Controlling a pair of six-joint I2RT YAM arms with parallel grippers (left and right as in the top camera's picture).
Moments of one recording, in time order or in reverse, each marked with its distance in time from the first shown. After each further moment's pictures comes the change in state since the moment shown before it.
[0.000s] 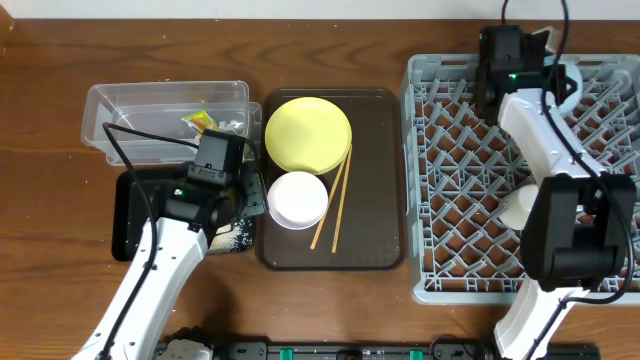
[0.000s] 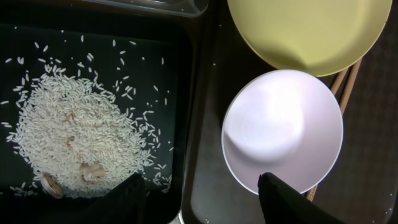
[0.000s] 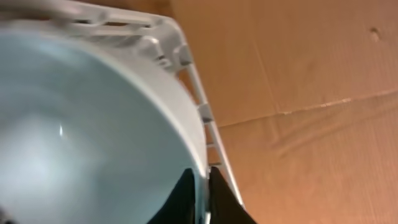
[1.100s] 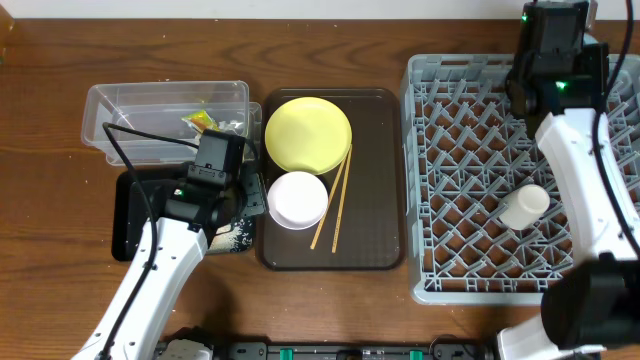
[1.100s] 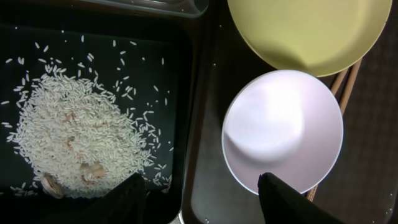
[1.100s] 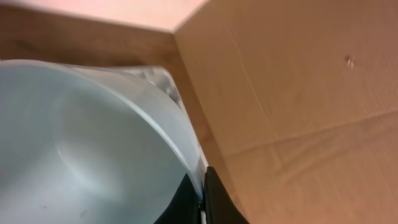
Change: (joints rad) left arm 0.000 0.000 0.000 0.000 0.000 0.000; right arm -0.026 -0.283 0.000 -0.024 -0.194 -0.110
